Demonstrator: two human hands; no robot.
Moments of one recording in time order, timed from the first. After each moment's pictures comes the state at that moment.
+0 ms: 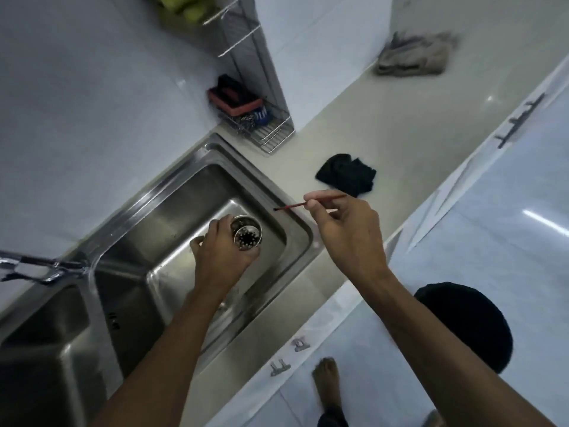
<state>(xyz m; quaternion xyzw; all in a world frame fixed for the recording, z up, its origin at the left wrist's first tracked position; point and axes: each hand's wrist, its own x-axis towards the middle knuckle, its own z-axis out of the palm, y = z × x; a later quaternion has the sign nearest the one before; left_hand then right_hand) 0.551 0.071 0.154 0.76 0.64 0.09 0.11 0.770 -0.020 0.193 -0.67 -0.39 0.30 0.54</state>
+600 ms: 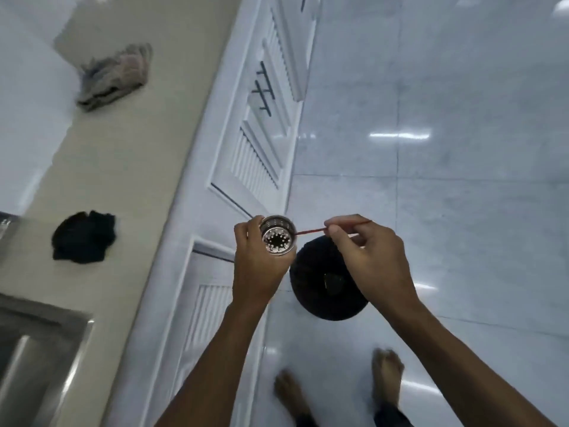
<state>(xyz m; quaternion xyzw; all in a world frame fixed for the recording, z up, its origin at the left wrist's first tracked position) 0.910 -0.125 0.024 0.89 0.34 0.11 0.30 0.997 -0.296 0.062 -0.80 -0.09 0.20 0.57</state>
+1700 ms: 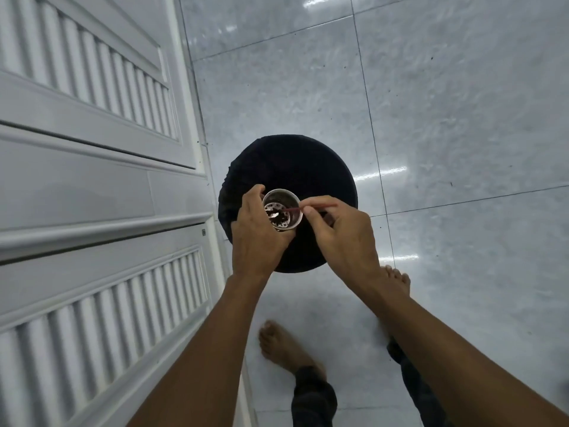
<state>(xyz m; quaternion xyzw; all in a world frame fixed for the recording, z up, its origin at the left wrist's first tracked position) 0.912 -0.173 -0.335 0.91 0.25 -0.13 0.29 0.942 -0.318 -0.321 -0.85 0.05 0.21 0.48</state>
